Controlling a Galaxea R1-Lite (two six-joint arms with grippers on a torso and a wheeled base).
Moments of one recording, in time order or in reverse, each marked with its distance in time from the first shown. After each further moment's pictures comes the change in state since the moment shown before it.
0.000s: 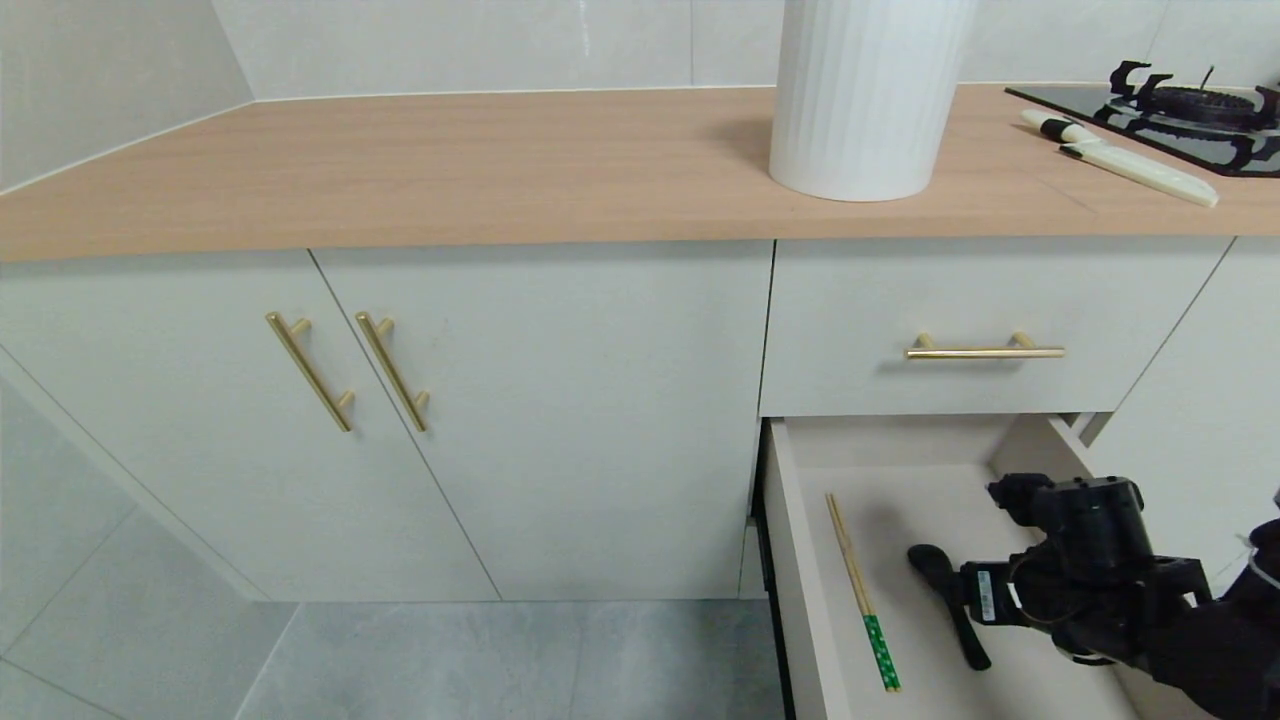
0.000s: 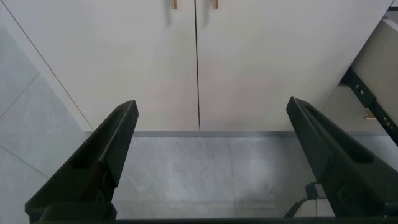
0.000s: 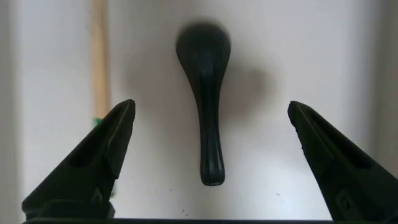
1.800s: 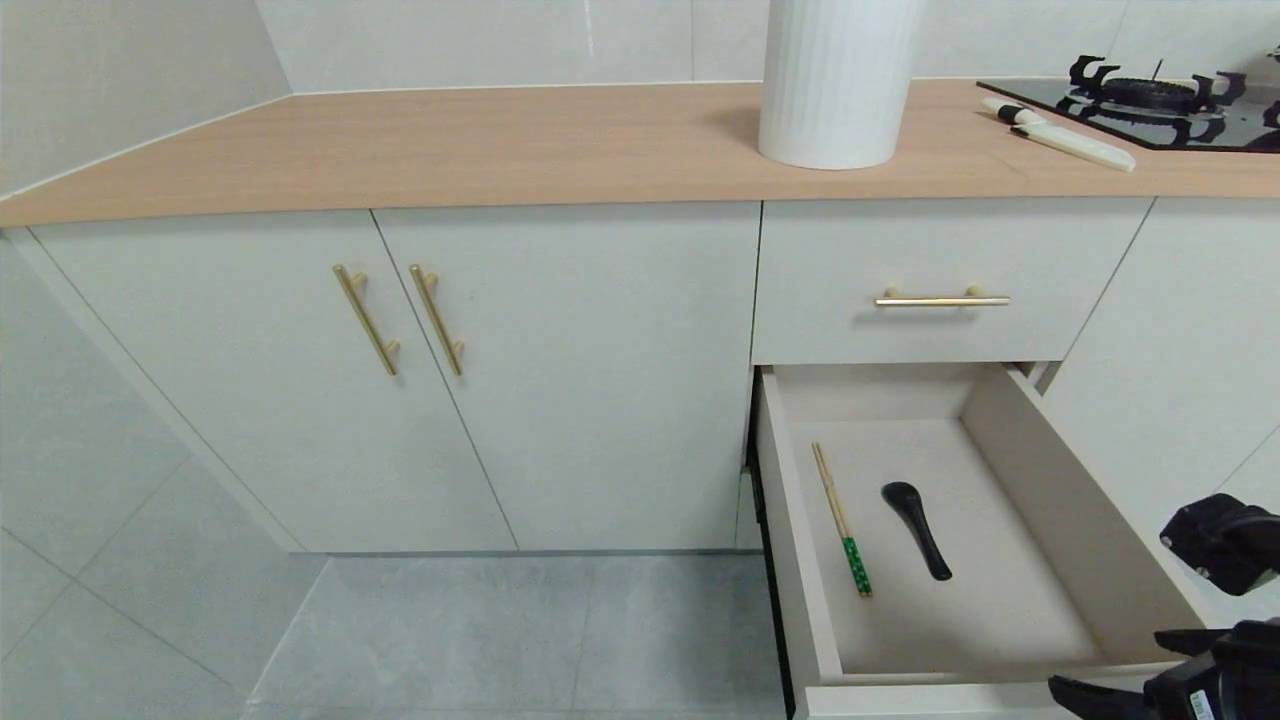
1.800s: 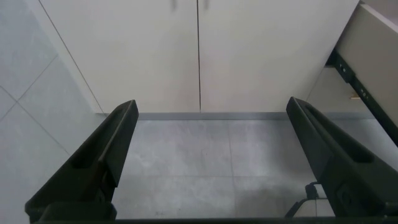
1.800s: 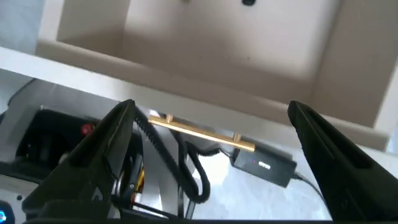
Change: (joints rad) left arm 0.000 0.000 0.000 0.000 0.000 0.000; right arm 0.256 -0.809 -0.074 0.990 -0.036 -0.034
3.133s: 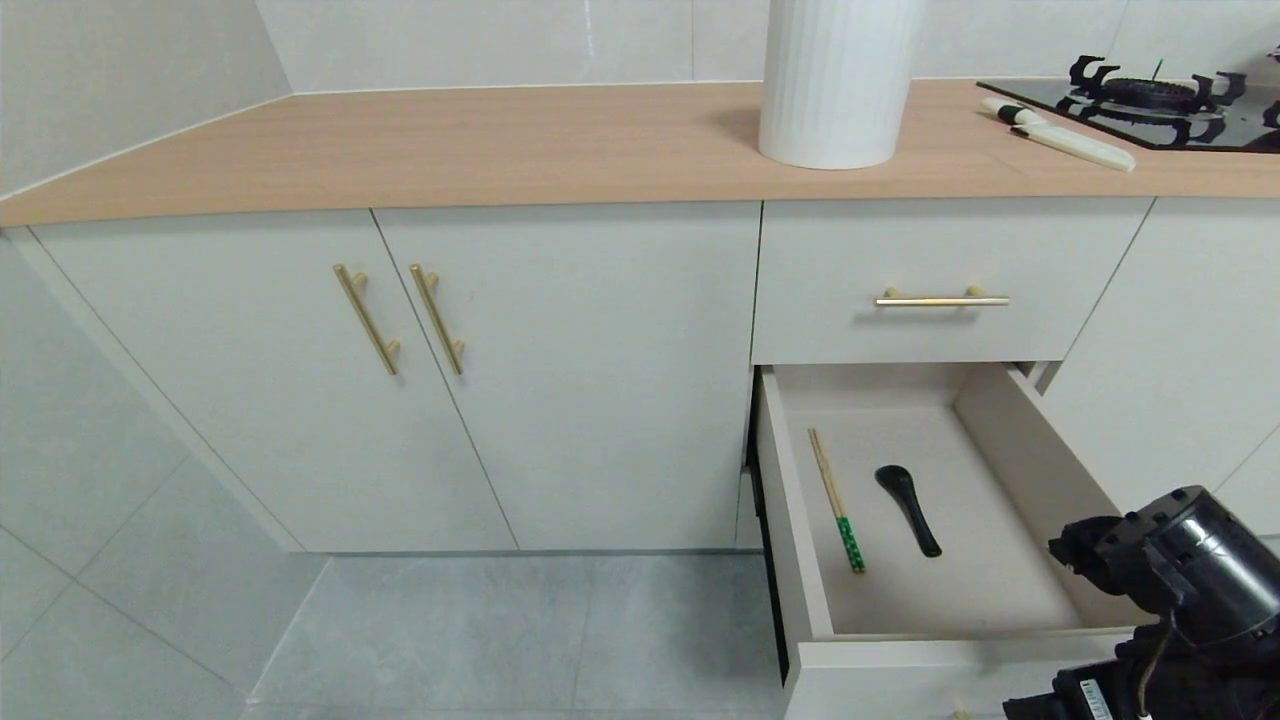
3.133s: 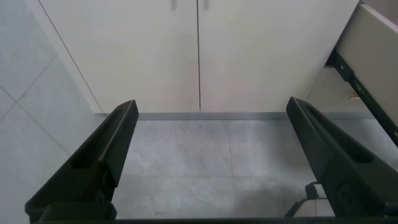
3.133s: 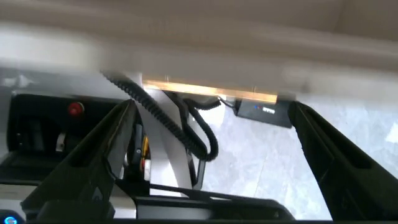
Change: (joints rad) left arm 0.000 0.000 0.000 0.000 0.000 0.000; right arm 0.084 0.279 -0.119 0.139 -0.099 0.256
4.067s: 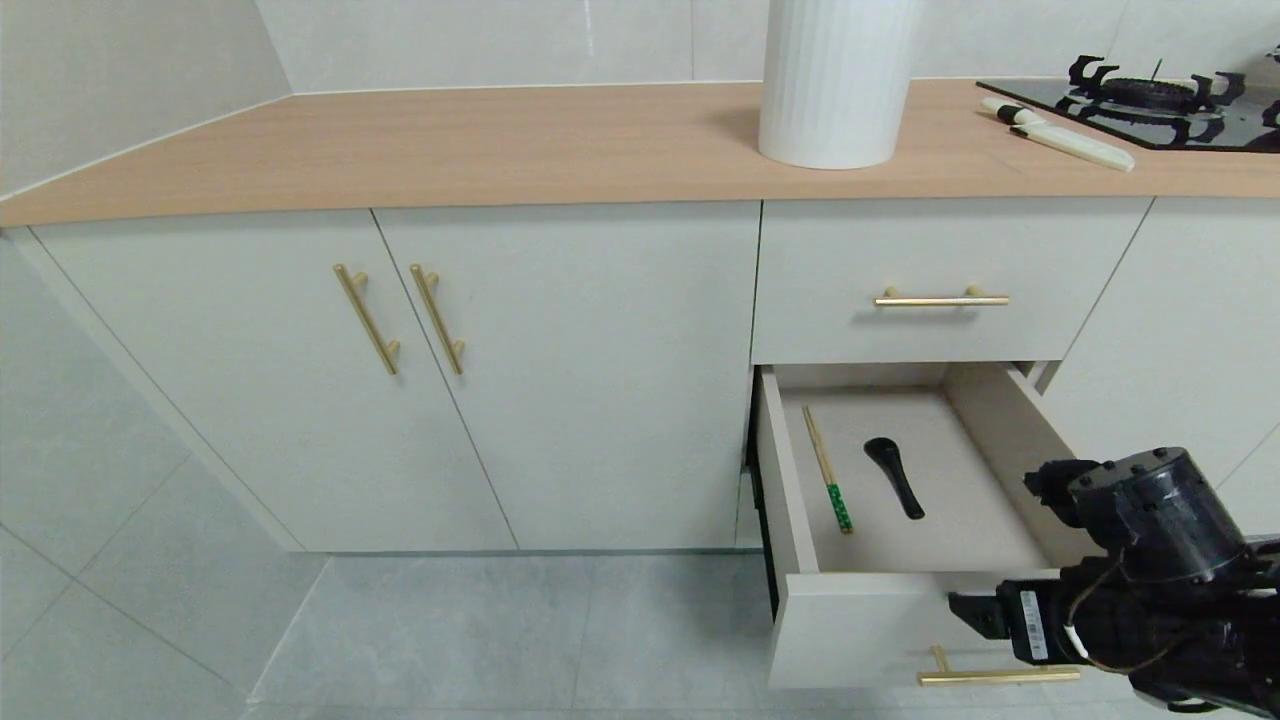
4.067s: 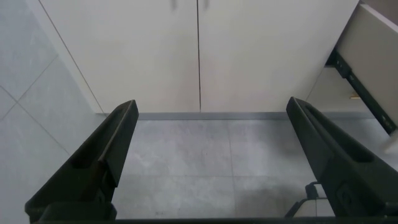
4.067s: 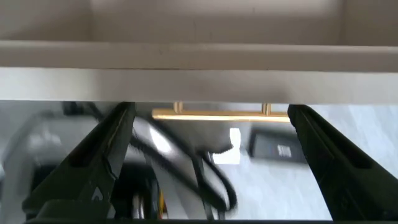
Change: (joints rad) left arm 0.000 0.000 0.000 0.000 0.000 0.000; right arm -0.086 0.105 0.050 -0.426 -0.056 -0.025
